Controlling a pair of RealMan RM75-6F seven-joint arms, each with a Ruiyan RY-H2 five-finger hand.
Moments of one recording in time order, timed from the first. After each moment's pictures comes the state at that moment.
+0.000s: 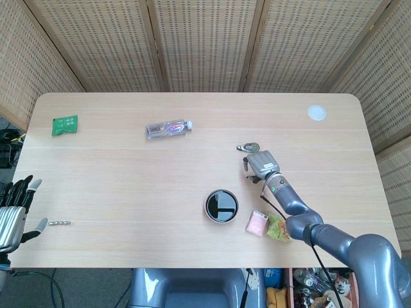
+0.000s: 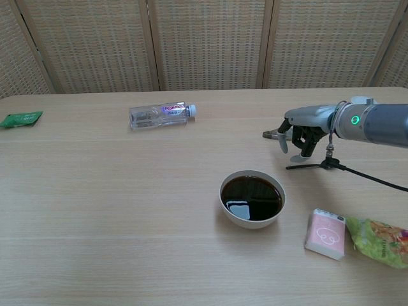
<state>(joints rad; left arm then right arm) -0.09 -1.14 -0.03 -1.63 1.46 1.45 0.14 0.95 -1.70 0.17 -0.89 -1.03 0.52 -0.14</state>
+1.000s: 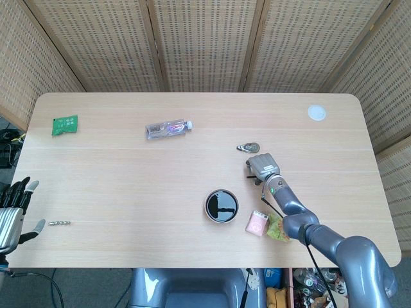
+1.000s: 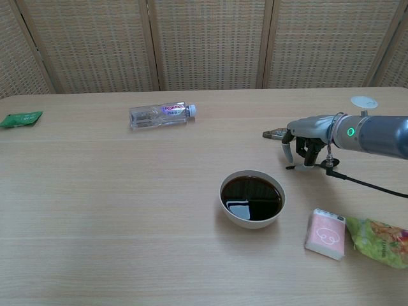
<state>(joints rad) -0.09 -1.14 -0.03 -1.60 1.45 1.44 0.12 0.95 -1.79 0.16 -0.74 -1.02 0.47 -0.17</state>
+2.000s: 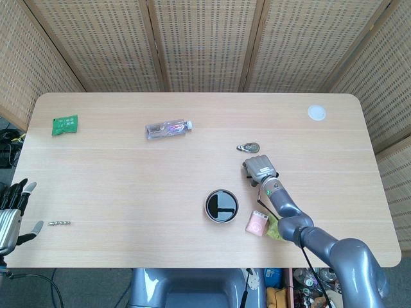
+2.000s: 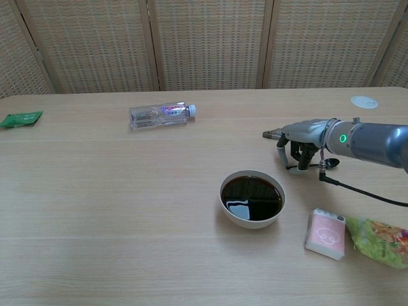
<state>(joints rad) -0.08 -1.15 -0.03 -1.58 1.44 1.44 0.10 0.95 -1.84 0.18 -0.71 -1.02 0.49 -0.20</state>
